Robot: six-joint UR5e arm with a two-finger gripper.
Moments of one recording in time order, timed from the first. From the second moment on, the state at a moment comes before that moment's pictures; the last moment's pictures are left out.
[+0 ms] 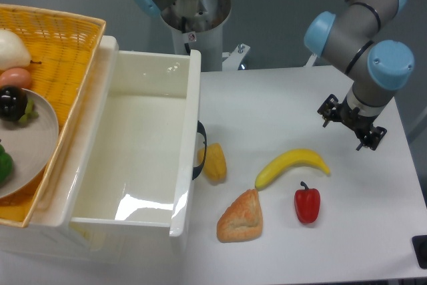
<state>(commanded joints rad) 2.82 -2.06 -1.49 -1.18 1.58 1.50</state>
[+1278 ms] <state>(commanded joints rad) 2.76 -2.21 -1.38 -1.13 1.55 0.99</state>
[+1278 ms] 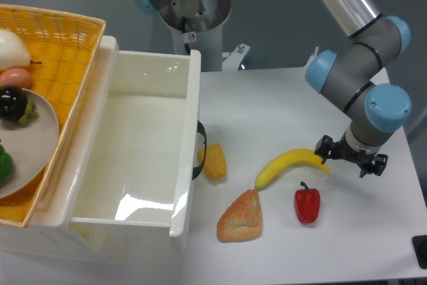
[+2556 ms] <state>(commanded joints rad) 2.71 -2.21 -1.39 -1.13 1.42 0.54</state>
